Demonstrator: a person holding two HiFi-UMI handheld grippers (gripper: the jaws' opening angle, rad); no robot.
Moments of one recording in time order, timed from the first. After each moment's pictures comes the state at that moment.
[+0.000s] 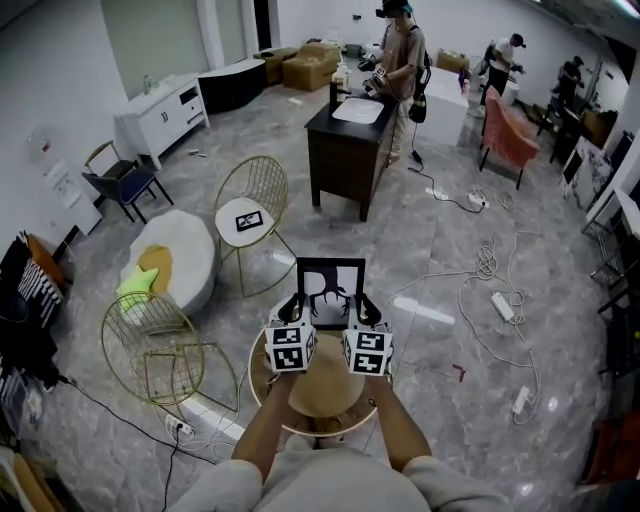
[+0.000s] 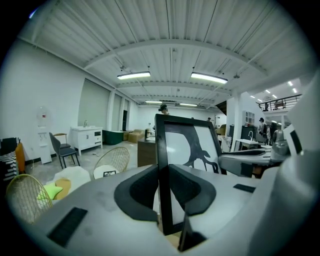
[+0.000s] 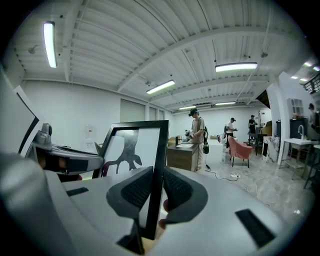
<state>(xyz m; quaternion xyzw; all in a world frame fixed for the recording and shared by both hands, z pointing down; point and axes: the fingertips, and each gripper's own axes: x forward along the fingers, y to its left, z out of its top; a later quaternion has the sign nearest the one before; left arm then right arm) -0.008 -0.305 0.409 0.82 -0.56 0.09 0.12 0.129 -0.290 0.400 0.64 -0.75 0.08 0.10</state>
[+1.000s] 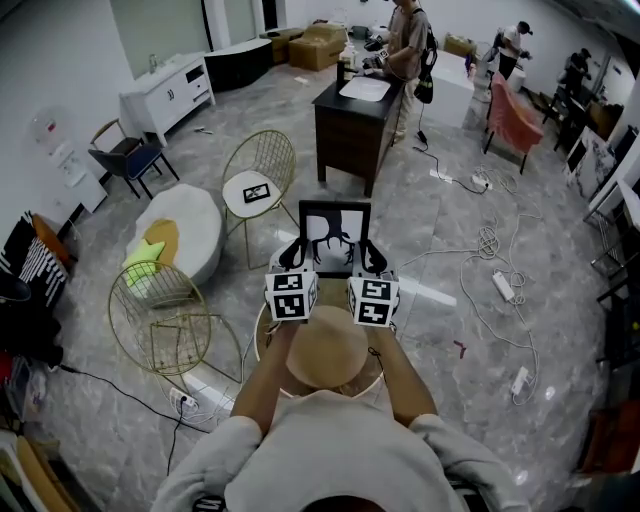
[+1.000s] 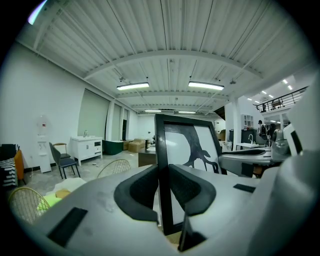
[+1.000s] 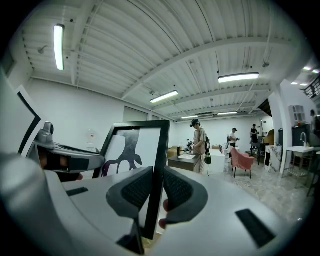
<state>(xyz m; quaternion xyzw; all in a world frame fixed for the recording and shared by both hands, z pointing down) -0.025 -0.312 0.347 0.82 -0.56 0.06 0.08 0.111 -0.296 0.339 0.64 -0.76 0.03 0.08</state>
